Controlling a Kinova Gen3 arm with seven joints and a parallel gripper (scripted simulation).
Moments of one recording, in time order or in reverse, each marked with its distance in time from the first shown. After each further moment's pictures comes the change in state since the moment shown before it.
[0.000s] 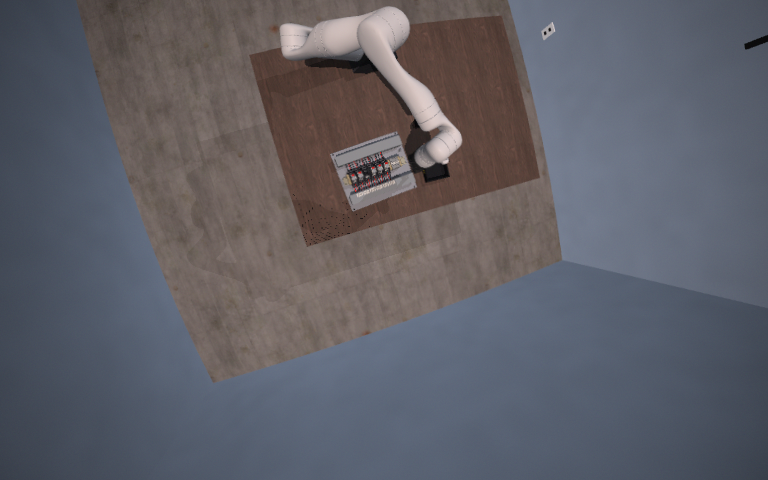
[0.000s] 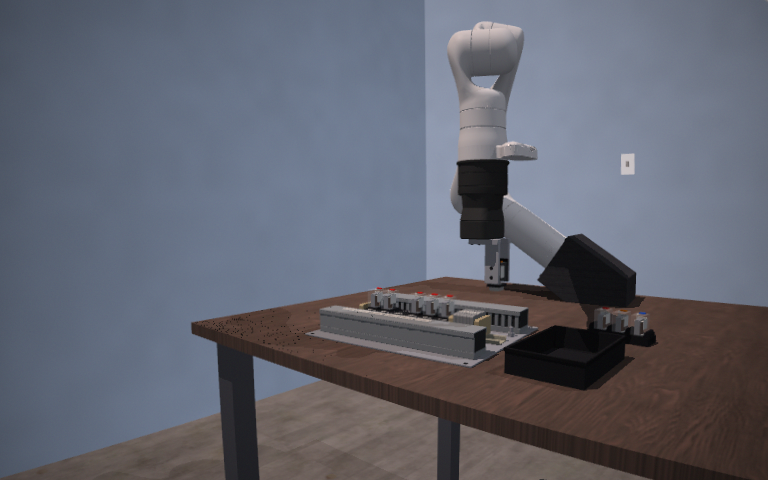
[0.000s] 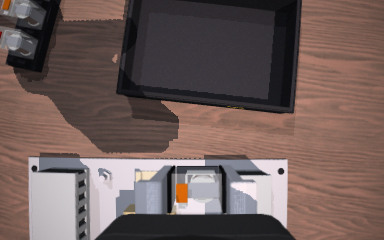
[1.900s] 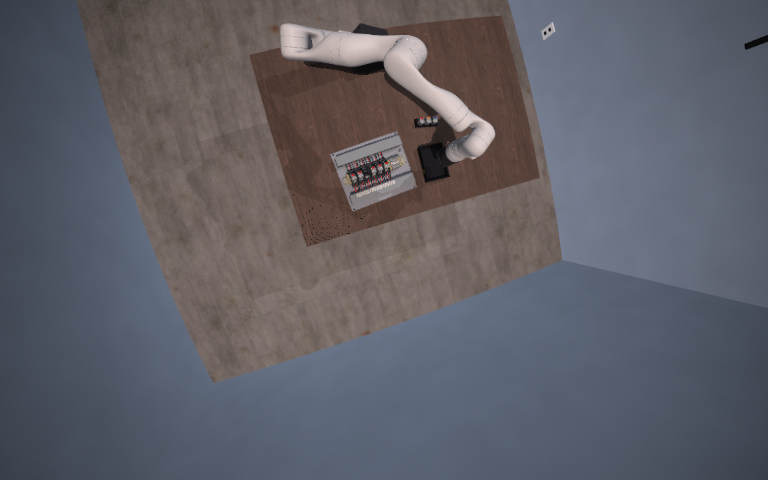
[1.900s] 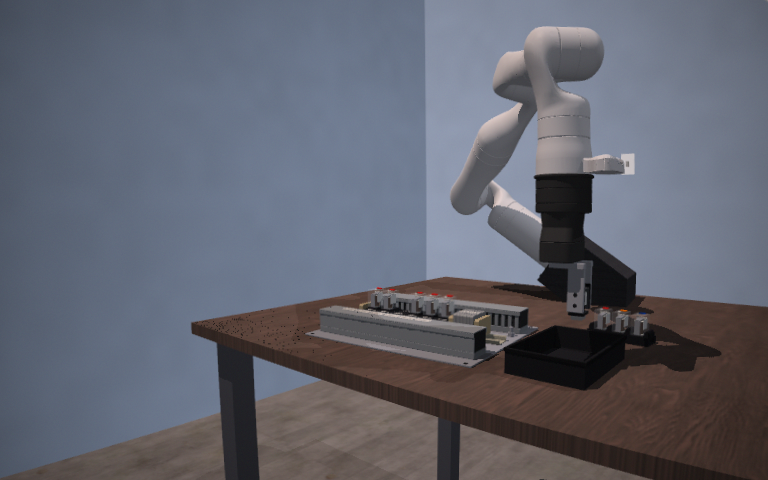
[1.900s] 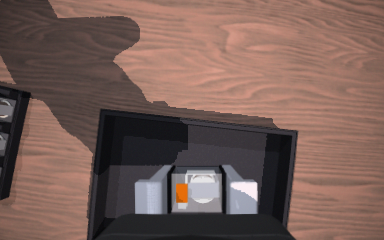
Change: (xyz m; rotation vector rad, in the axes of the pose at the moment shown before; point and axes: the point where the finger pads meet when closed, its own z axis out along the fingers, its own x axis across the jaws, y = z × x) arm 0.018 -0.128 0.027 -0.004 0.002 0.000
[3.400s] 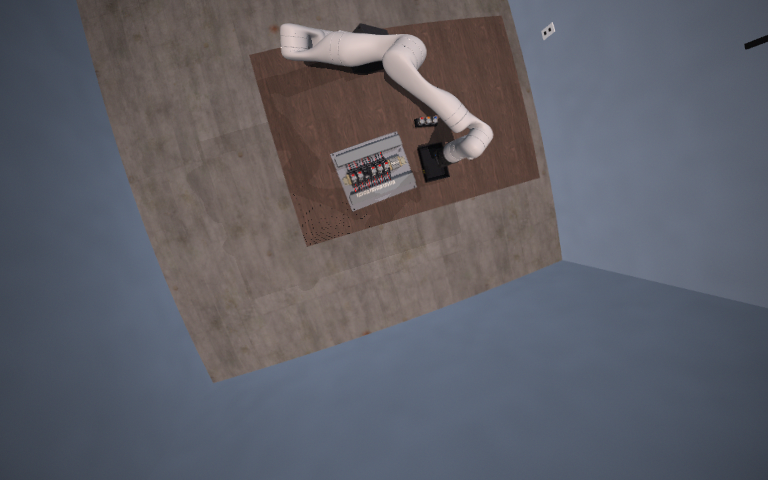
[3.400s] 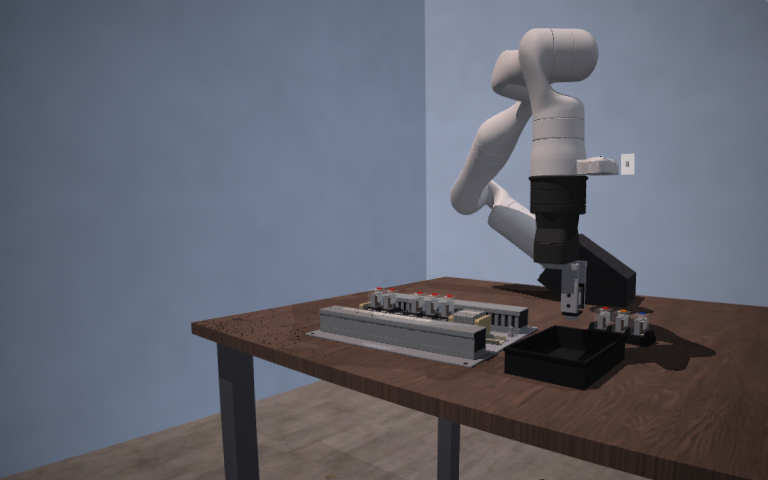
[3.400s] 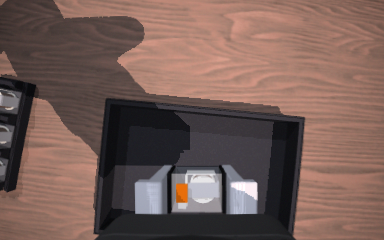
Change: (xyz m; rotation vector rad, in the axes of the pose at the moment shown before) arm -0.004 0.009 0.001 -0.006 -0.017 0.013
